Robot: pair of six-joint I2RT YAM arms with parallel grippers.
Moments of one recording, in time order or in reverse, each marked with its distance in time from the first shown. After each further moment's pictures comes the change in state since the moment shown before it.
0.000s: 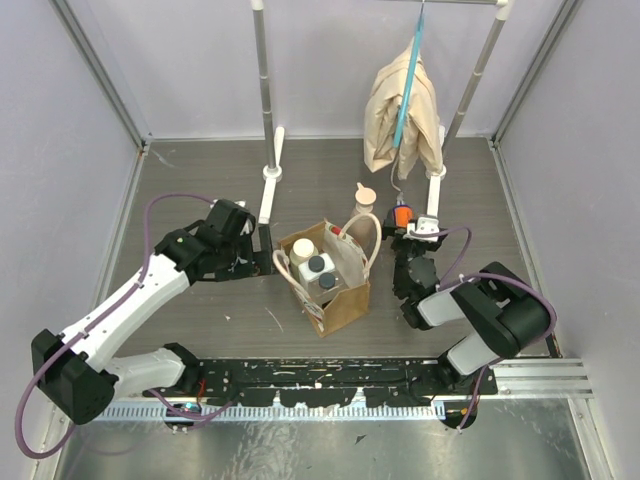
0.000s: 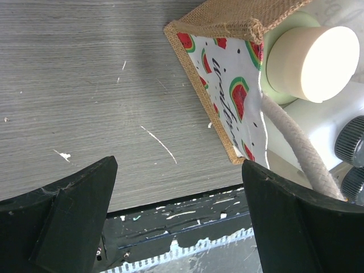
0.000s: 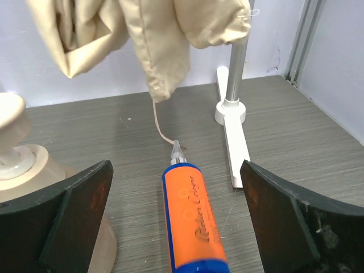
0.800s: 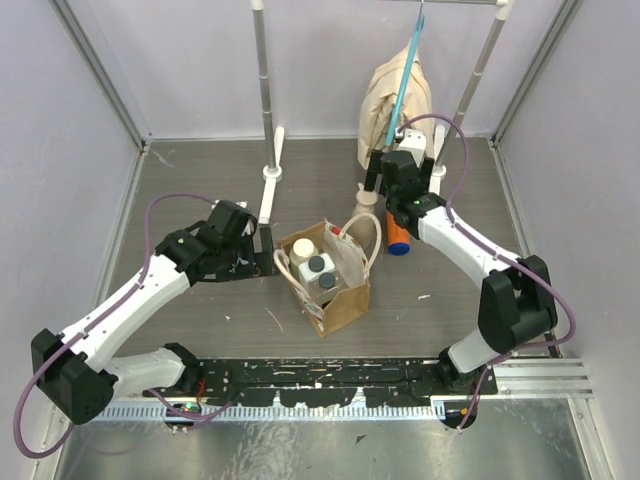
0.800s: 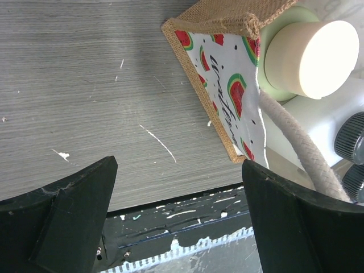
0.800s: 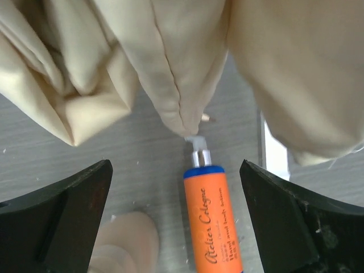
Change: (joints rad) left arm -0.014 0.004 0.000 0.000 -0.005 -0.005; right arm -0.153 -0.026 0.887 -1.579 -0.221 0.384
